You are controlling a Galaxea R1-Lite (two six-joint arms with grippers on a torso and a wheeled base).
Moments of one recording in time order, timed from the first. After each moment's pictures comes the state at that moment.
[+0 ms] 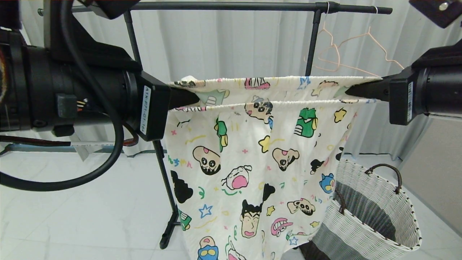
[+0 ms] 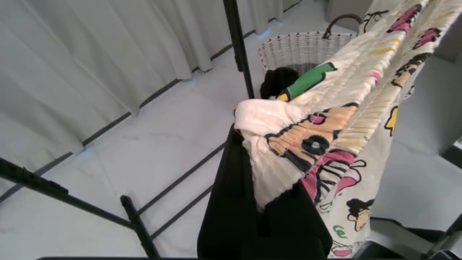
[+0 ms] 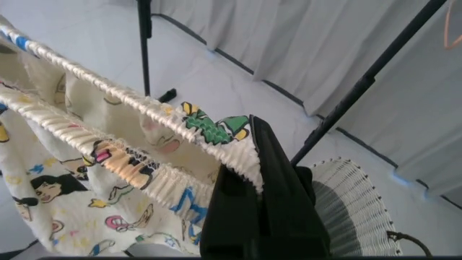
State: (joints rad) left arm -0.71 1.40 -1.40 0.33 0.04 0.19; right arm 0.75 1.39 -1.41 0.26 -0.12 -0.12
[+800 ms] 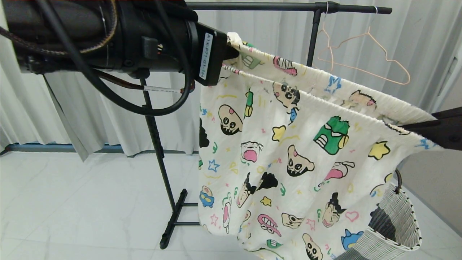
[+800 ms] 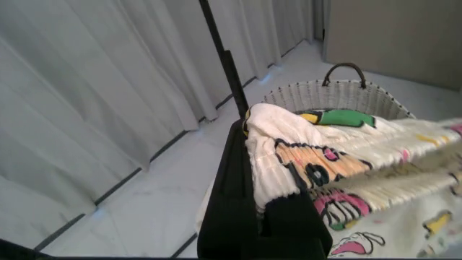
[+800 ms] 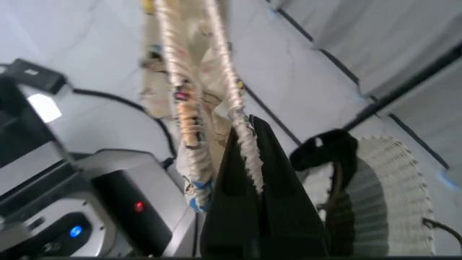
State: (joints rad) left arm -0.71 1.62 -1.69 0.24 -0.02 0.29; right arm 0.92 1.25 -1.43 0.61 -0.05 -0.09
